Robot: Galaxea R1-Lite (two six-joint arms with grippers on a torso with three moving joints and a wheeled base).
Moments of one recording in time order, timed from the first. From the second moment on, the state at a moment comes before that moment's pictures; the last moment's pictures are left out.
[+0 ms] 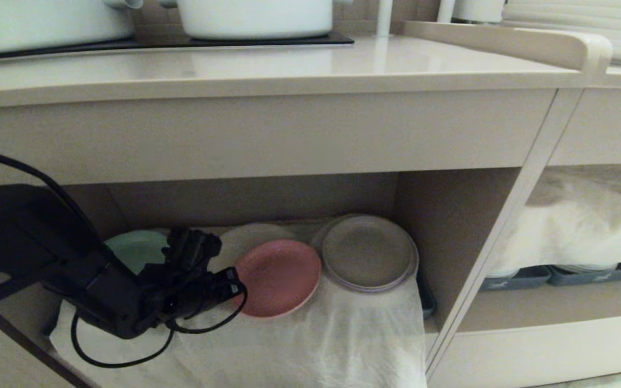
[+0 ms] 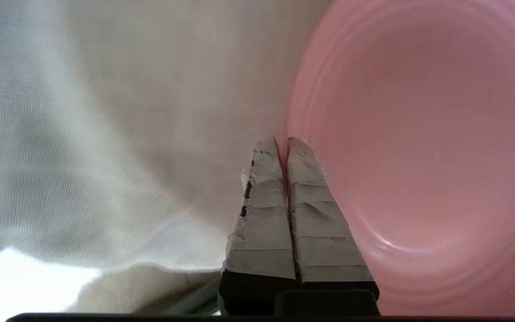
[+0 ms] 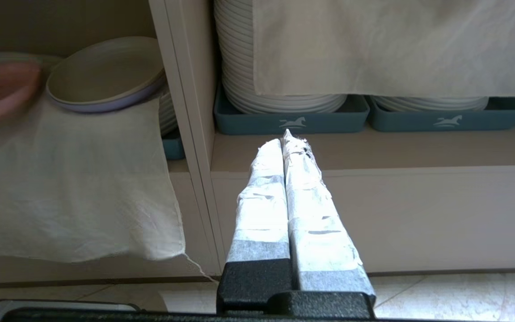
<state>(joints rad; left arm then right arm) -0.33 2.04 -0.69 -0.54 0.09 -0.68 0.00 0.00 0.00 0.00 0.01 0.00</state>
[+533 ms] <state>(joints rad) -0.33 2.02 -0.66 -0.54 0.10 -0.68 0.00 0.00 0.00 0.00 0.01 0.00</state>
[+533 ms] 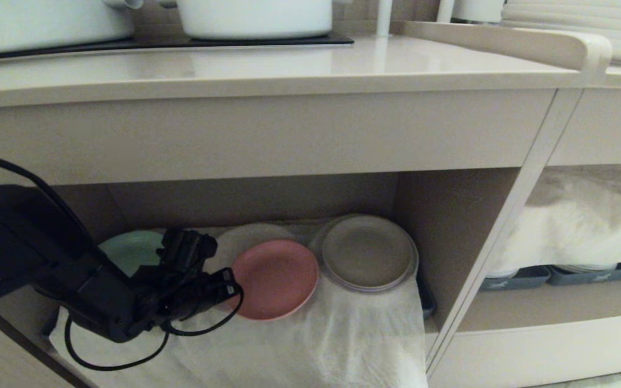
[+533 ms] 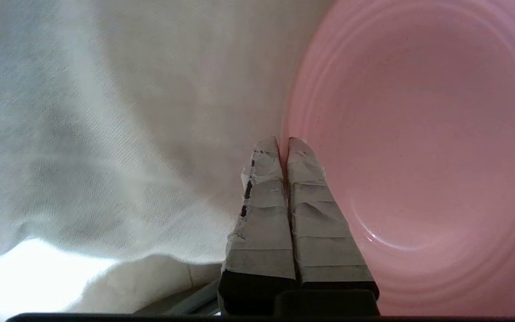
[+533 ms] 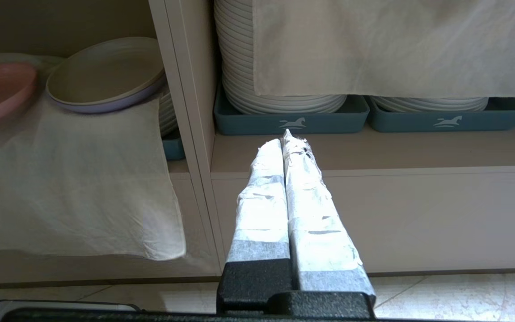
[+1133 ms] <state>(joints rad) -0.33 1.93 -0.51 -0.55 0.14 -0.68 0.00 0.00 0.00 0.00 0.01 0.00</state>
